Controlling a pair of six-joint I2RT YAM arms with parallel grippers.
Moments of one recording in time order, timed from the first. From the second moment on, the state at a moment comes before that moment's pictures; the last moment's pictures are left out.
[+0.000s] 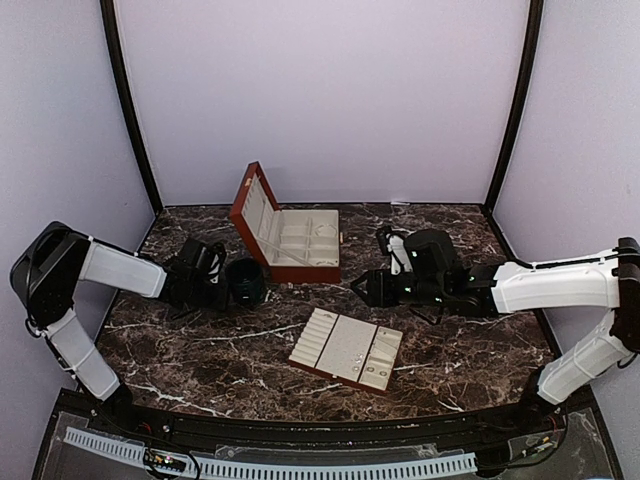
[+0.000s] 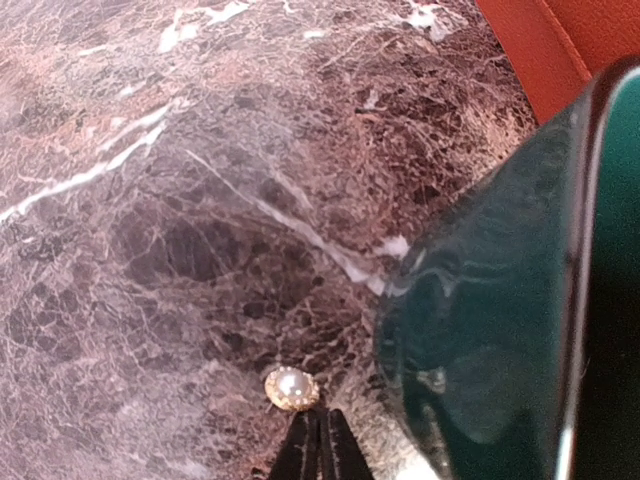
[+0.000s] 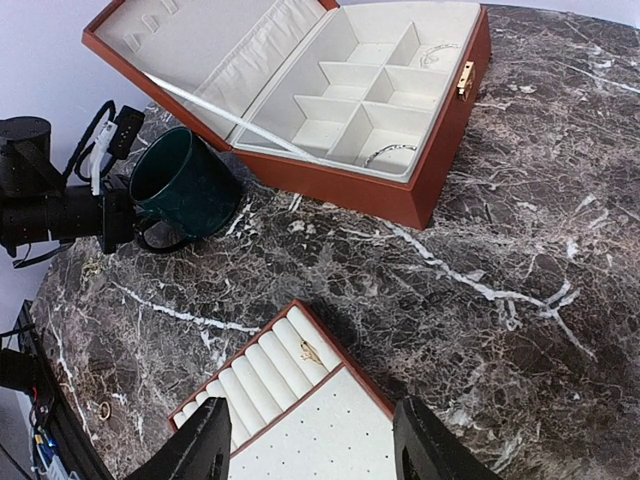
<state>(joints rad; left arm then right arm) -0.45 1.66 0.72 0.00 -0.12 -0.28 0.89 1.42 0.80 0.06 0.04 0.53</state>
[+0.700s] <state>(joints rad) -0.45 1.38 0.61 -0.05 -0.14 -0.34 0.89 1.42 0.80 0.06 0.04 0.53</state>
